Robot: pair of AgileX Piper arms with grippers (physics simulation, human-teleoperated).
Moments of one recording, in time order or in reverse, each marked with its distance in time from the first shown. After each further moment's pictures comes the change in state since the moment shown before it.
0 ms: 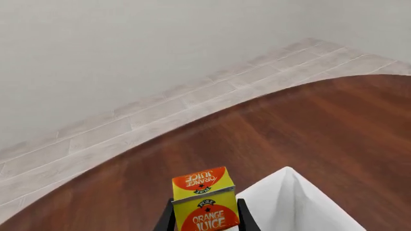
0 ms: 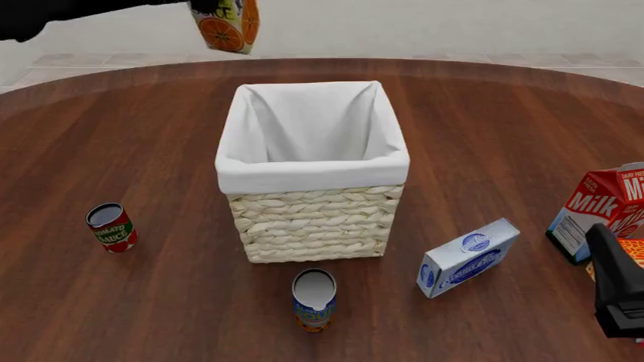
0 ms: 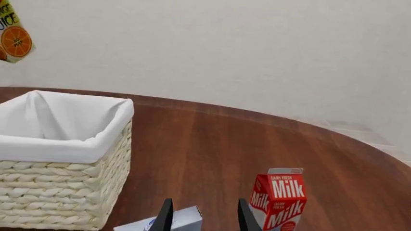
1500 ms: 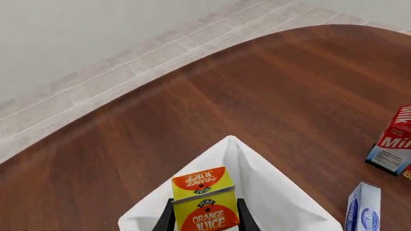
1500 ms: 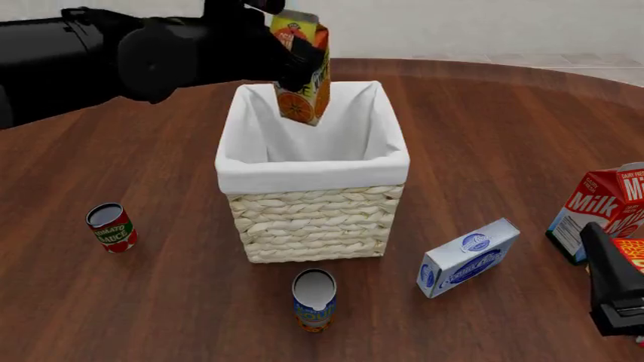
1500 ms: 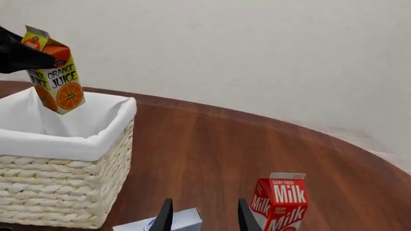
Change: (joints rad) left arm -0.174 0.181 0.030 -0.023 -0.039; right arm 0.018 0.035 0.006 -0.044 -0.034
